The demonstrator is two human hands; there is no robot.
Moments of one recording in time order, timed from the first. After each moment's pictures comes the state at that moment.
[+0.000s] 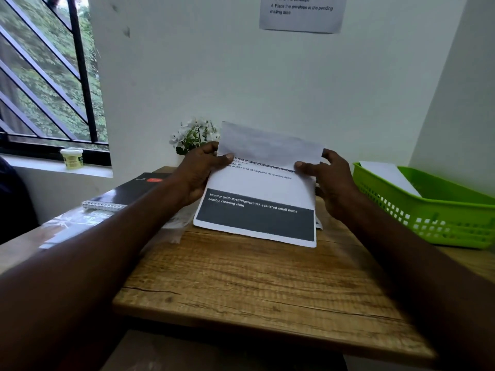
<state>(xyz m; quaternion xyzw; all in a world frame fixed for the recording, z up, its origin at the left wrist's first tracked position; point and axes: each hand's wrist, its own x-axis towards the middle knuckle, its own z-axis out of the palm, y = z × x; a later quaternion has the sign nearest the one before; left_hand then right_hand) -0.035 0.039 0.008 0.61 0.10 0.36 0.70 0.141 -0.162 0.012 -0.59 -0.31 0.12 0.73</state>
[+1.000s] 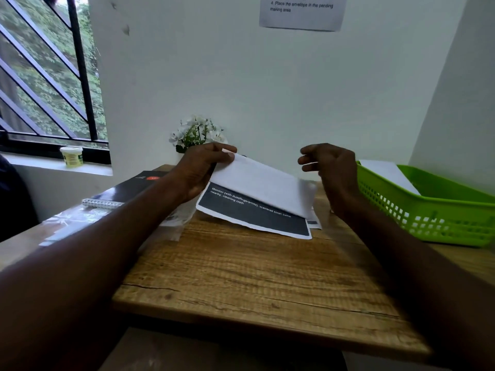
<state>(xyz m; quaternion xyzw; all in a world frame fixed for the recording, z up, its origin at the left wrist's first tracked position) -0.042 0.033 0.013 0.63 0.12 0.35 0.68 0.133 -0.166 0.017 -0.64 -0.37 -0.05 0.68</state>
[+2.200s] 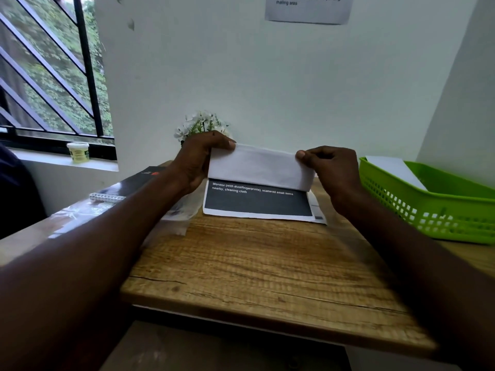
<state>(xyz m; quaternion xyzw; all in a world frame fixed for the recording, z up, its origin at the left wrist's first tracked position) -0.050 0.036 0.019 0.65 0.11 0.37 0.65 0.136 -0.161 0.011 -0.66 -0.38 -0.07 0.64</state>
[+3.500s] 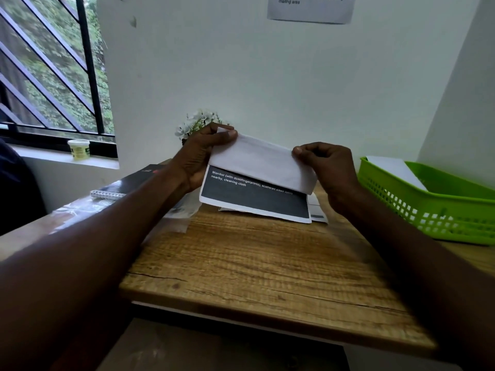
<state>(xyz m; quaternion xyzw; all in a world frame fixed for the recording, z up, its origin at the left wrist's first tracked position) -0.052 0.032 0.021 0.57 0.01 0.36 0.74 0.129 -0.159 0.012 -0.60 -0.42 0.01 0.68</state>
